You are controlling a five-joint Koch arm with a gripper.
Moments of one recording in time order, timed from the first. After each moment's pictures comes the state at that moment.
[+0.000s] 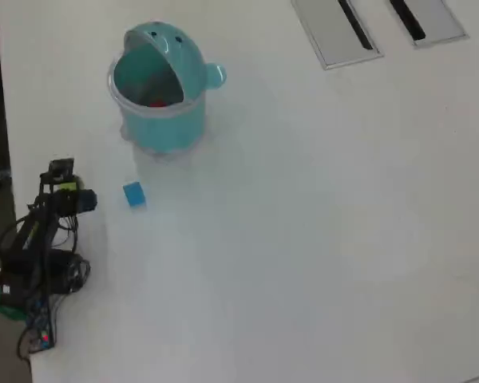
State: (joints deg) arm -64.6 131.2 141.6 49.5 -105.6
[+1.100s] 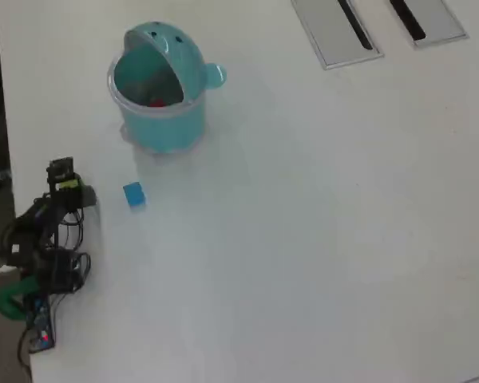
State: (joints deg) arm -70.5 109.3 145.1 24.4 -105.4
